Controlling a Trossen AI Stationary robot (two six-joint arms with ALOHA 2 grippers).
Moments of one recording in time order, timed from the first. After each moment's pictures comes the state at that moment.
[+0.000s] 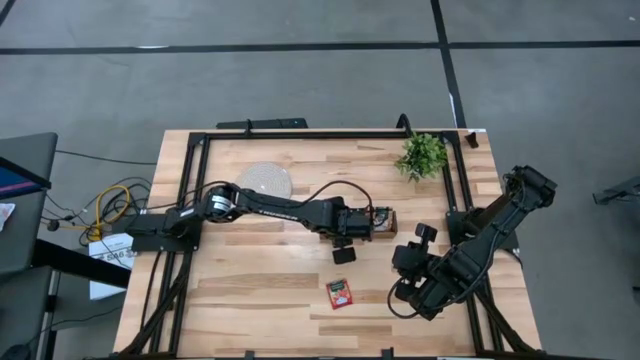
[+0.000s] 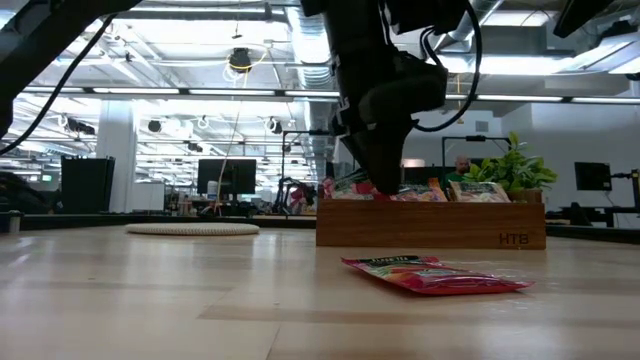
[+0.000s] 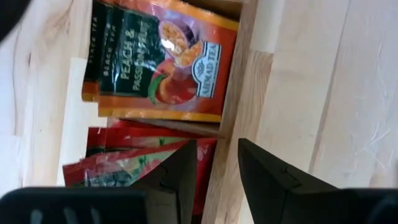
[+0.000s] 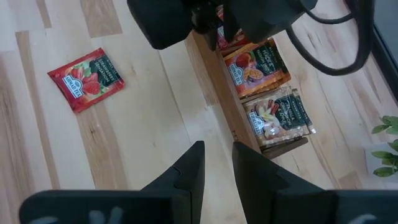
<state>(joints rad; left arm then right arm) -0.10 2.33 2.06 -0.99 -0.24 -0.24 0.78 1.54 1.35 -1.30 0.60 0.99</state>
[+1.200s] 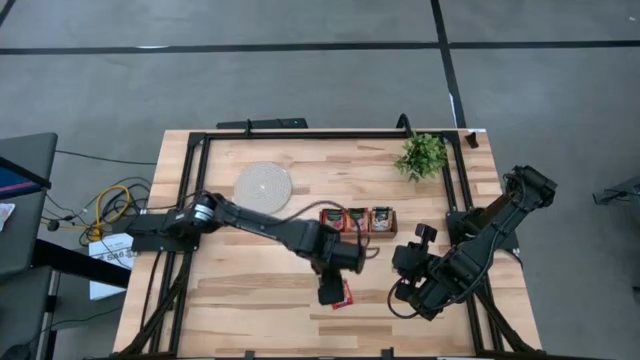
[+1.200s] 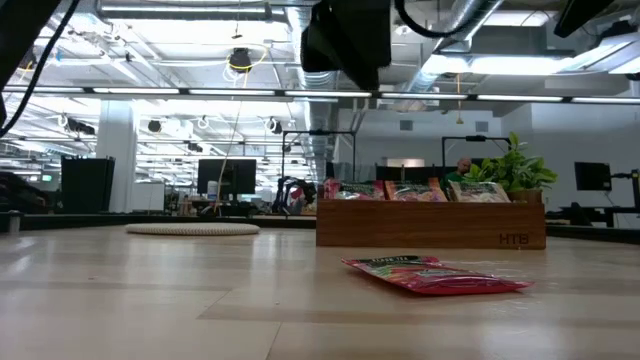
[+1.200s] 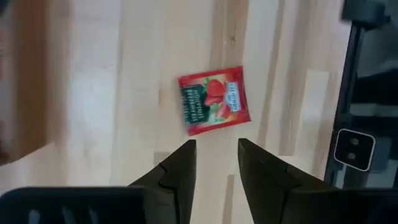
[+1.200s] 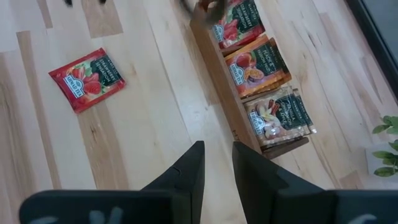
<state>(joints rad) -0.26 2.22 2.14 -1.13 0.10 -0.42 0.78 1.54 1.35 -1.30 0.60 0.99</state>
